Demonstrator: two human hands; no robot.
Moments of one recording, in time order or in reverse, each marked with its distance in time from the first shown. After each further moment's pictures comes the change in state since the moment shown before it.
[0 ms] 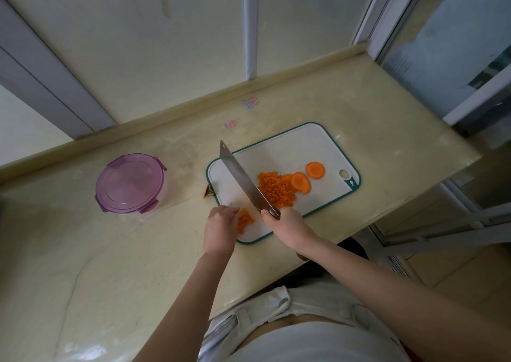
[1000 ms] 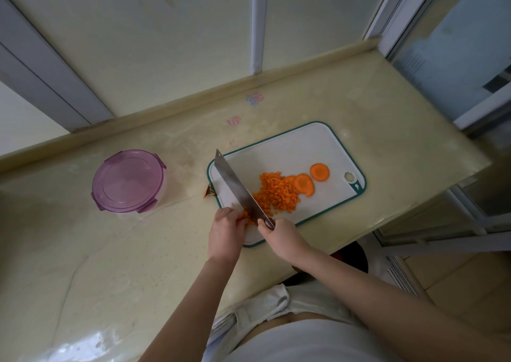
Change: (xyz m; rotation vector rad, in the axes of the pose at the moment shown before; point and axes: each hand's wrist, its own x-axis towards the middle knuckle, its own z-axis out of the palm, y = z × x) left_hand 0.001 -0.005 0.015 0.074 -0.015 0.064; right_hand 0.003 0.000 0.018 -0.062 -0.071 0.041
